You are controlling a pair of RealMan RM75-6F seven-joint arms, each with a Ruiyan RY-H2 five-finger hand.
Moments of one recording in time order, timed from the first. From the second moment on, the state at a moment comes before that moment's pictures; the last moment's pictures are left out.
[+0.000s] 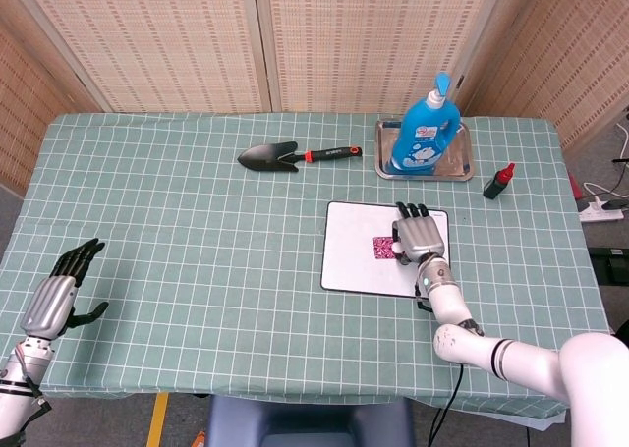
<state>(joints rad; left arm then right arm) -0.28 -1.23 -0.05 -1.35 1.48 1.30 -0.38 0.88 -1.60 0.16 -1.25 -0.56 0.84 -0.62</state>
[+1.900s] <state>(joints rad) -0.27 -1.27 -0.06 -1.36 1.47 1.32 -0.28 0.17 -1.43 0.06 -0.85 -1.21 1.40 0.45</state>
